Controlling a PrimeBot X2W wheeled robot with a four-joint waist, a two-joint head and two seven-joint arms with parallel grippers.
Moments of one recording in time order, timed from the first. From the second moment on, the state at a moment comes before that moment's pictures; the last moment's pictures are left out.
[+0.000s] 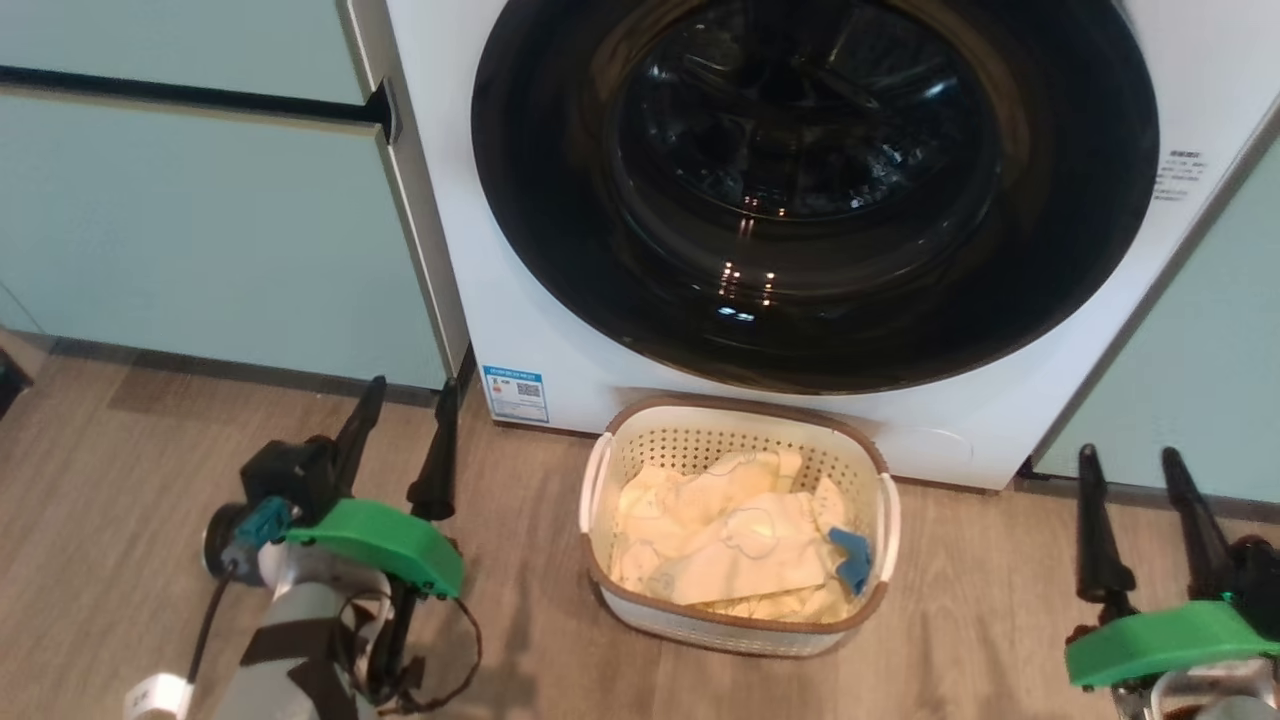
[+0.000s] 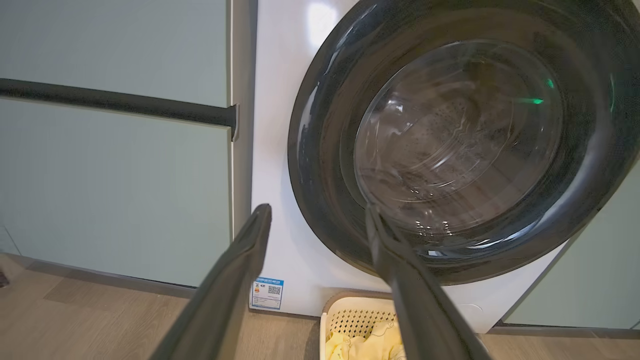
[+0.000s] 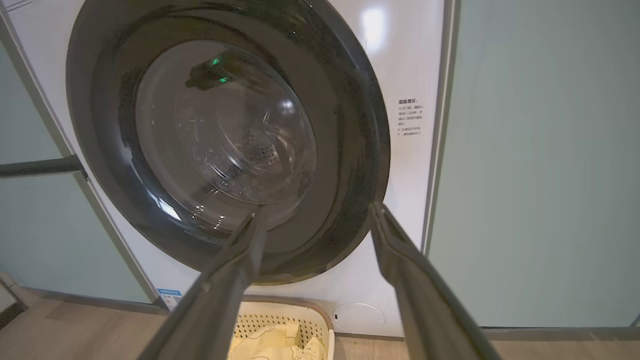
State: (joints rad) left arm -0.21 0.03 0.03 0.34 -0.20 -0.10 -0.25; right arm -0.03 -0.03 -0.03 0.18 0.16 0.13 -0.25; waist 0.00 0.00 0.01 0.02
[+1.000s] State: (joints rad) left arm -0.21 0.03 0.00 0.36 -0.20 -0.10 -0.25; right arm -0.03 -0.04 -0.03 0.19 0.18 0.13 -0.25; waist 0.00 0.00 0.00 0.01
